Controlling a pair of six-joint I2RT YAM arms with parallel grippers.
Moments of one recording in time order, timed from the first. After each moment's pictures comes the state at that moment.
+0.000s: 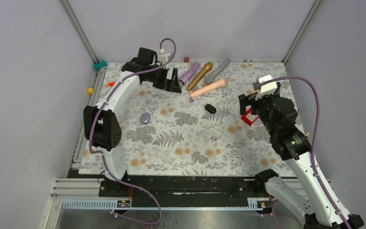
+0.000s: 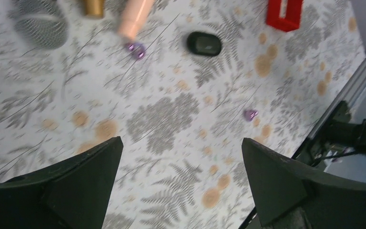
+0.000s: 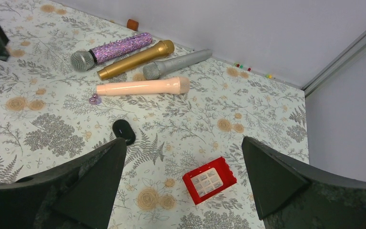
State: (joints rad) left arm -0.34 1.88 1.75 -0.71 0.61 -0.09; right arm 0.39 0.75 0.94 -0.34 0.17 -0.19
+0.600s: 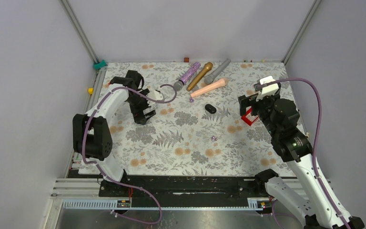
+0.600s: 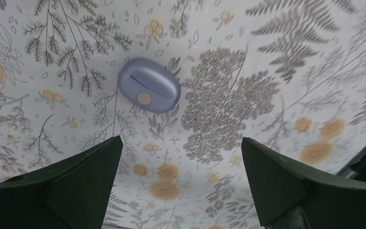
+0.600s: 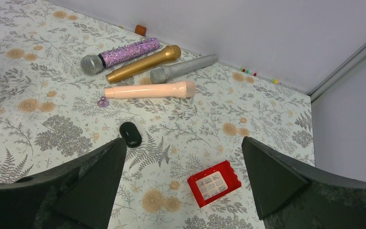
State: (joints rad) left arm -0.19 1.70 1.42 -1.09 0.33 0.98; right arm 0.39 0.74 0.94 -0.35 0.14 -0.18
